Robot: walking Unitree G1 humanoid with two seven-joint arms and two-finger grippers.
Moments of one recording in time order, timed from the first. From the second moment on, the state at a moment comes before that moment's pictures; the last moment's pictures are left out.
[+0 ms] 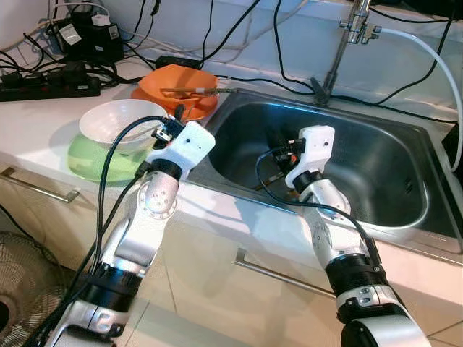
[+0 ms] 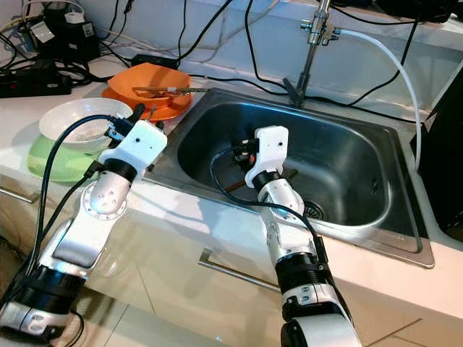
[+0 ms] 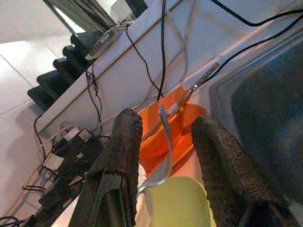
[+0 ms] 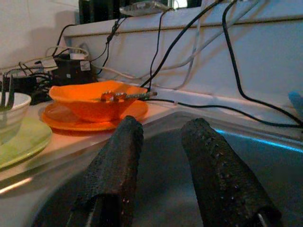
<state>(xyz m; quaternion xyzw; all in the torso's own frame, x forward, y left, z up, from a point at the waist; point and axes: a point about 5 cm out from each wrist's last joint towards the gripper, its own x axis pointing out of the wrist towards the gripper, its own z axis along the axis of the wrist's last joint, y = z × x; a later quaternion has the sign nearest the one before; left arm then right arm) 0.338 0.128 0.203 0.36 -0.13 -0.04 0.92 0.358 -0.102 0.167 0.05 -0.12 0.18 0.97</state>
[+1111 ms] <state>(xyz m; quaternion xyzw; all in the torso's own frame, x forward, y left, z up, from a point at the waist) 0.374 0.129 0.188 0.36 -0.05 -0.01 0.93 0.357 -0.099 0.168 0.05 -0.11 0.18 0.98</state>
